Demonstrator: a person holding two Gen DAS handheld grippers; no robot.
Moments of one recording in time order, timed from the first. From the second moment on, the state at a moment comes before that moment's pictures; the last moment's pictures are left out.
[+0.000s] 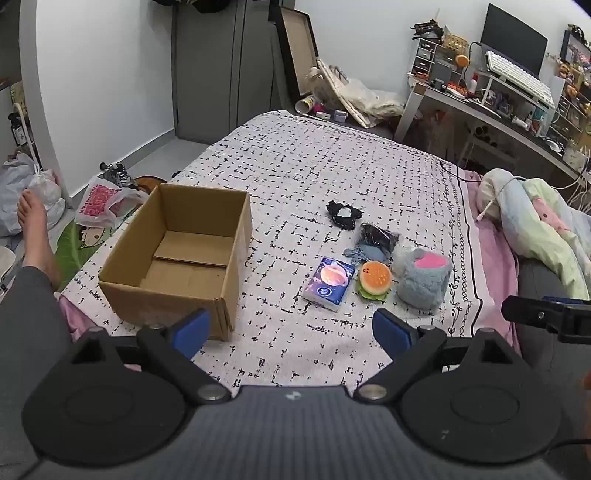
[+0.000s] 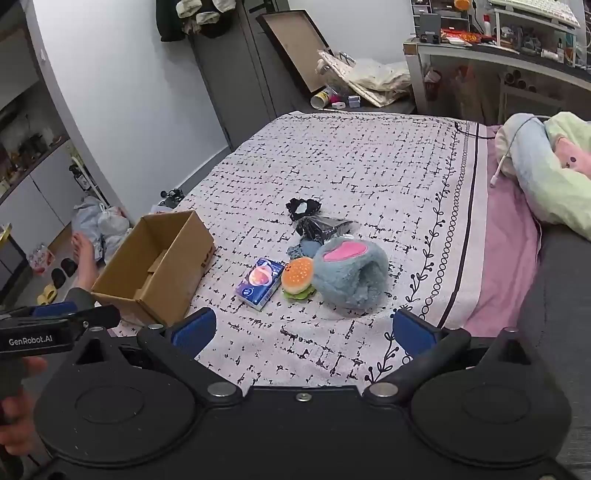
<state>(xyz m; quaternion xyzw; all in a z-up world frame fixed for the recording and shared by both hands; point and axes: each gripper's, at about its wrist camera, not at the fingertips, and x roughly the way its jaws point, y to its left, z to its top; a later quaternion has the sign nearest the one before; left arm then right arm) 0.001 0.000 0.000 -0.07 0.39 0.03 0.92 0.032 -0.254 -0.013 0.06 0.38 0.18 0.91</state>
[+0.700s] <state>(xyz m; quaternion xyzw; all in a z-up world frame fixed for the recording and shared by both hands) -0.008 -0.010 0.005 -0.06 0.35 0.02 0.93 0.022 -0.259 -0.010 0.07 0.38 0.15 0.91</state>
